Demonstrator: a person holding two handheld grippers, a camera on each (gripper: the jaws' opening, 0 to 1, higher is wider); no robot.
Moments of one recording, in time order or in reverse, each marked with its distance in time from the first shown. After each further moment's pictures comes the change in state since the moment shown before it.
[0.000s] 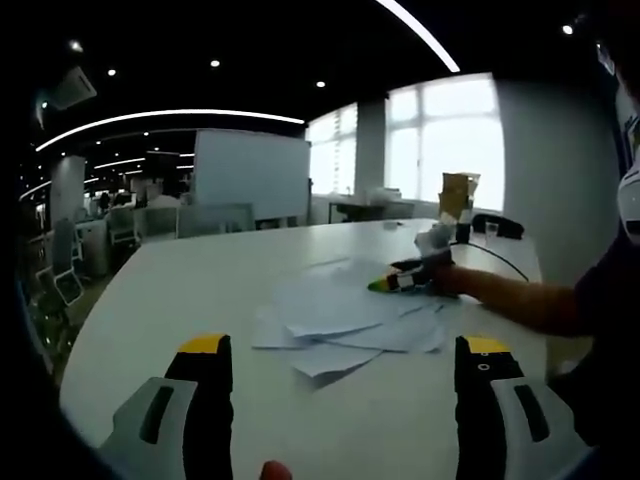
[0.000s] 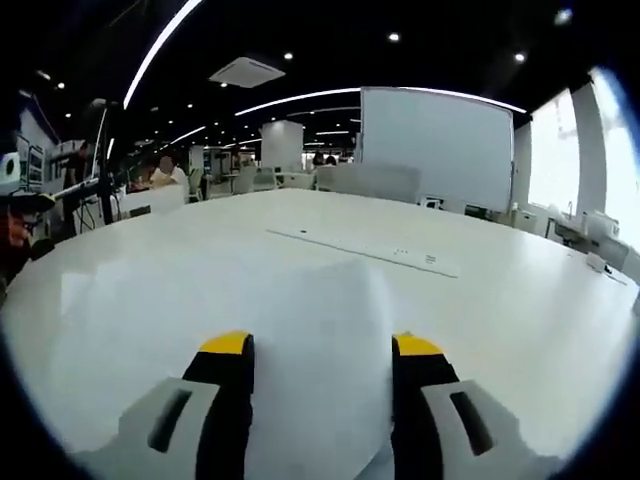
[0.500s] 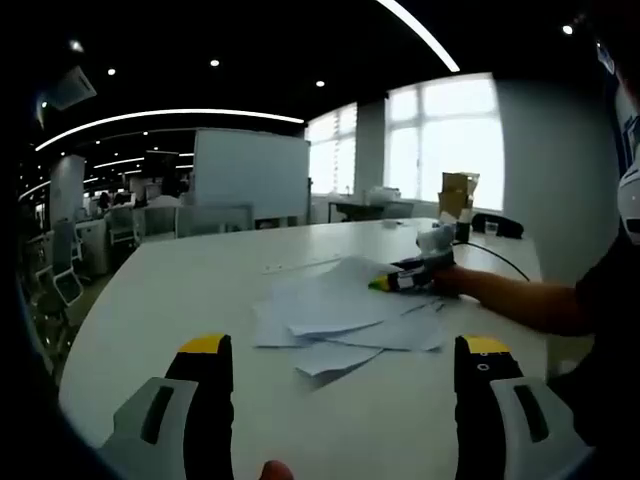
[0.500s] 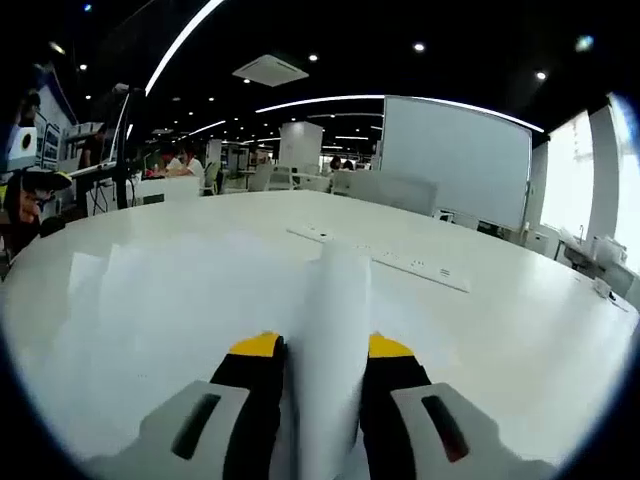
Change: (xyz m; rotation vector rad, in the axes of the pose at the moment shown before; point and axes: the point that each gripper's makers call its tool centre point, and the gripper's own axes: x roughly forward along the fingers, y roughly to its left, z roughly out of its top) left arm 0.001 -0.001 -0.002 0.000 0.003 -0.003; right arm -0.006 0.025 0.002 -0.087 -0.013 0.049
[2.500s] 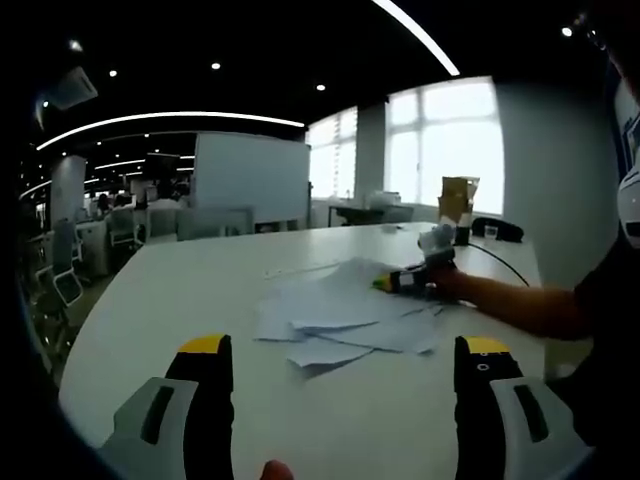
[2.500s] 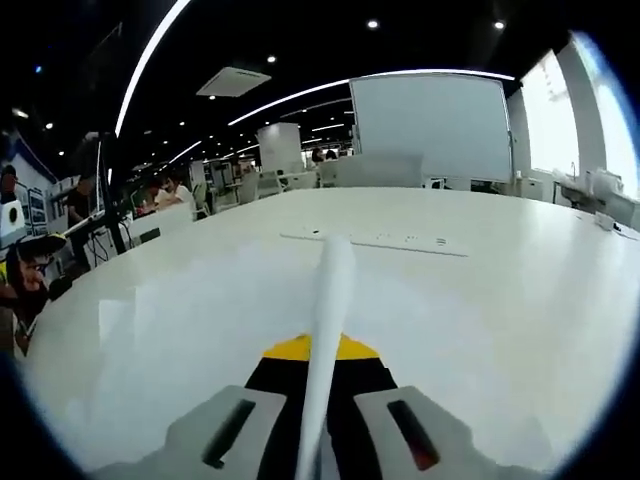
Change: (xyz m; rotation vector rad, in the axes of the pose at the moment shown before) left arm -0.002 -0.002 0.007 -0.004 -0.018 0.002; right arm -0.019 0.014 0.003 0.246 0.021 0.018
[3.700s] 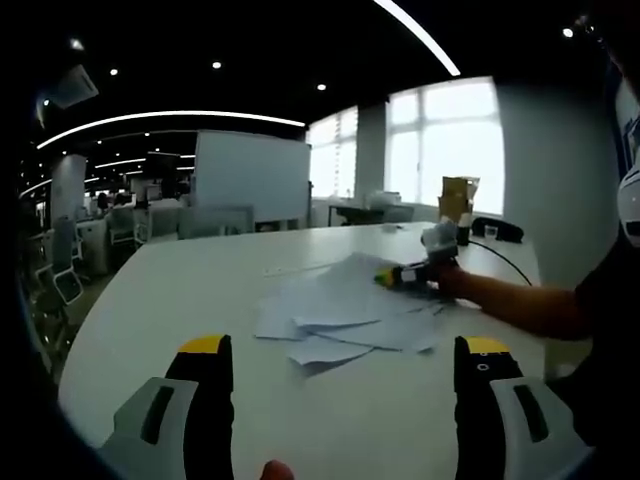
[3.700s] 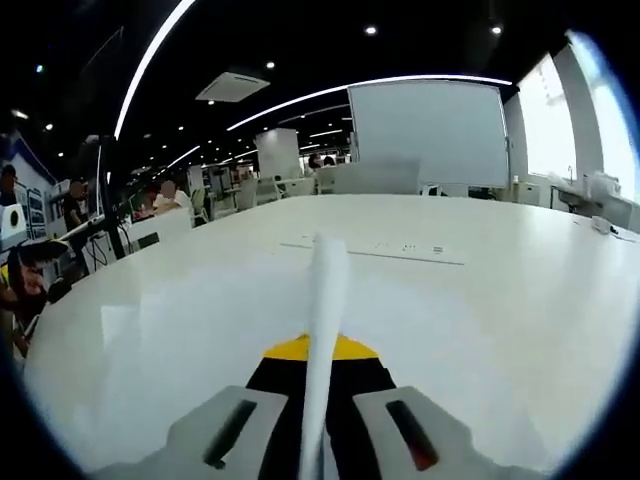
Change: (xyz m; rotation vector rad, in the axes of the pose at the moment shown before) left arm -0.001 0.001 -0.002 -0.002 0.002 0.000; right arm 0.003 -0.012 0.009 -0.011 -0.020 -0.012
